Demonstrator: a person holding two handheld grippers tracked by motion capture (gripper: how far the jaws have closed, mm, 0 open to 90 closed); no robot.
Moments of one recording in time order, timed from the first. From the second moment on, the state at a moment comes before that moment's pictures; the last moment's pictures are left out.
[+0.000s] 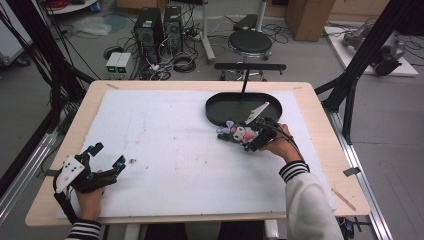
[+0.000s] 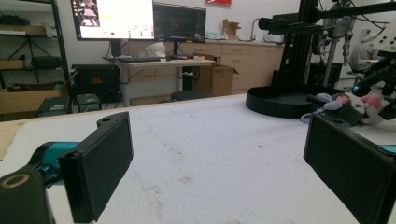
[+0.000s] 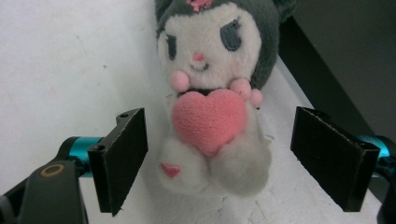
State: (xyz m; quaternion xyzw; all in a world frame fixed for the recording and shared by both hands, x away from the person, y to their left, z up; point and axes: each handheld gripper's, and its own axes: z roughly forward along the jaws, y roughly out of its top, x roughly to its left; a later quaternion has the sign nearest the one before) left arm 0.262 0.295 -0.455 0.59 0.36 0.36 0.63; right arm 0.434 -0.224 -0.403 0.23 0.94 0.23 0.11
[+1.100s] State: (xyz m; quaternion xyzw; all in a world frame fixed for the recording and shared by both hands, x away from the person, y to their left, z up) left arm 0.262 0.295 -0.455 0.59 0.36 0.36 0.63; right arm 0.436 -0.226 -0.401 0.25 0.94 0.24 0.08
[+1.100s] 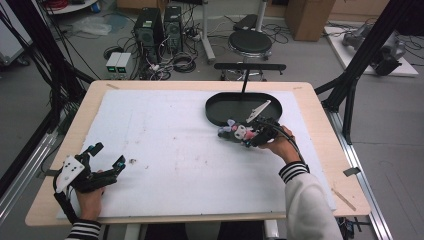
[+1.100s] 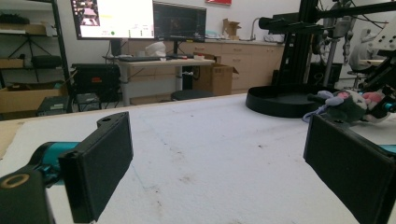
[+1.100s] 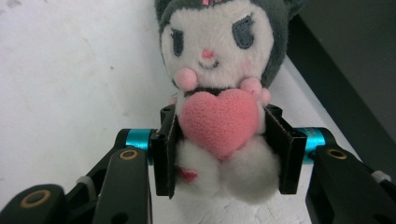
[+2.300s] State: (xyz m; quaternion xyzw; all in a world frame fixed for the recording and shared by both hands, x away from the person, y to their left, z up) left arm 0.262 0.295 -0.455 0.59 0.36 0.36 0.63; right arm 0.428 -0.284 -0.336 0.40 0.80 0.40 0.17
